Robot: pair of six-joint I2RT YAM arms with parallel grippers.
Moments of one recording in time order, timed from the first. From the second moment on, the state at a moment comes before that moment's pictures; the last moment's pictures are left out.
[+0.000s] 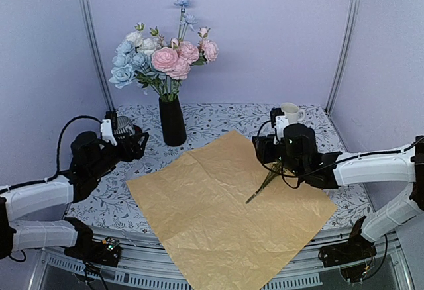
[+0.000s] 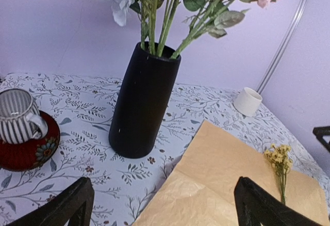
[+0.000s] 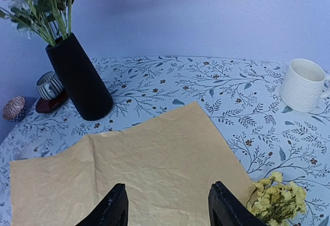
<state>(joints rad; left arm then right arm) -0.40 1.00 0.38 0.50 0.01 -0.33 0.87 1.41 0.72 0.37 0.44 0.34</state>
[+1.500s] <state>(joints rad) -0.40 1.06 0.35 0.56 0.12 -0.27 0.85 1.66 1.01 -0.46 0.30 1.18</state>
